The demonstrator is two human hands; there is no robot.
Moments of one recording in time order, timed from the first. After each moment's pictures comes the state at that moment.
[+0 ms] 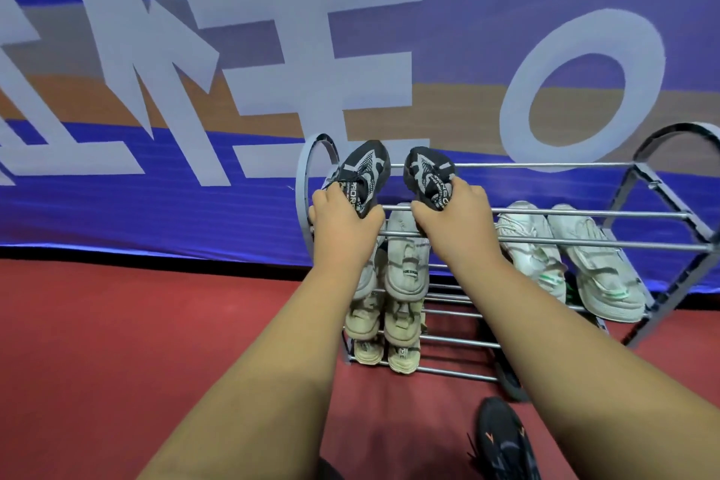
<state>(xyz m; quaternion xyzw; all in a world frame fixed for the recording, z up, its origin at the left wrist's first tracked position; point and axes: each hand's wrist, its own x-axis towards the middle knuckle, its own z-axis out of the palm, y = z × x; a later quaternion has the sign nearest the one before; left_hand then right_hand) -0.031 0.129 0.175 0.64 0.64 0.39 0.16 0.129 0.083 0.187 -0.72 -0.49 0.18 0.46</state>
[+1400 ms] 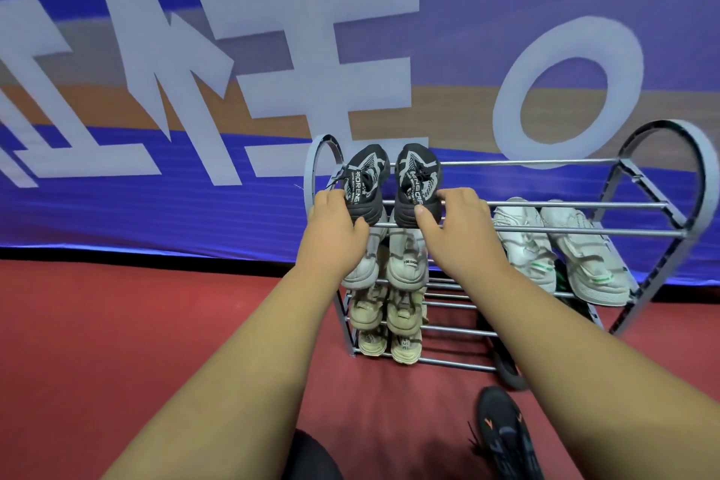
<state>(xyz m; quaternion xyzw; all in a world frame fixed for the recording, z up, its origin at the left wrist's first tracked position) -0.067 0.088 0.191 0.74 0.60 0.28 0.11 0.131 0.038 0.181 -0.72 -0.59 0.09 0.37</state>
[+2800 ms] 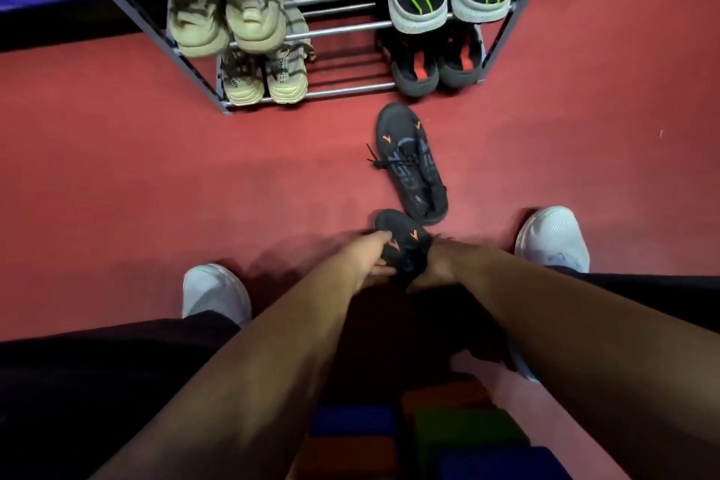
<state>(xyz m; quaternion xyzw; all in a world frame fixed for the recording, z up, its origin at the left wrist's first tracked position) 0.033 -0.203 -0.212 0.32 0.64 -0.11 0.69 0.180 -0.263 -0.192 -0.71 -0.47 0.47 -0.22</state>
